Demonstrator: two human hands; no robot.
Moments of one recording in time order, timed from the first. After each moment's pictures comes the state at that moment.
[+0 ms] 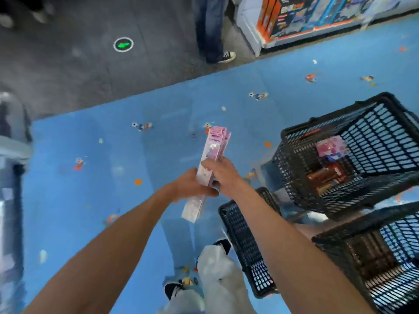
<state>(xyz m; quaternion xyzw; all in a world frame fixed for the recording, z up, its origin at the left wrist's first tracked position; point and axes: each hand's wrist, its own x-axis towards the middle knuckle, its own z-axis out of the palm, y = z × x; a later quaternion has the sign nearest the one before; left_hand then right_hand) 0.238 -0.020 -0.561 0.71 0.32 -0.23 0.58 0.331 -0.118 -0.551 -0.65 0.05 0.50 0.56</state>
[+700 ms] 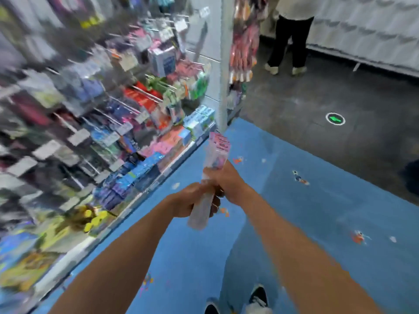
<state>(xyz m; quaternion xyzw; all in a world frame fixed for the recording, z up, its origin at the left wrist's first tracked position) -0.333 0.092 -0.462 0.33 0.52 0.19 0.77 -0.192 0.117 -0.420 -0.51 -0.48 0.63 0.33</state>
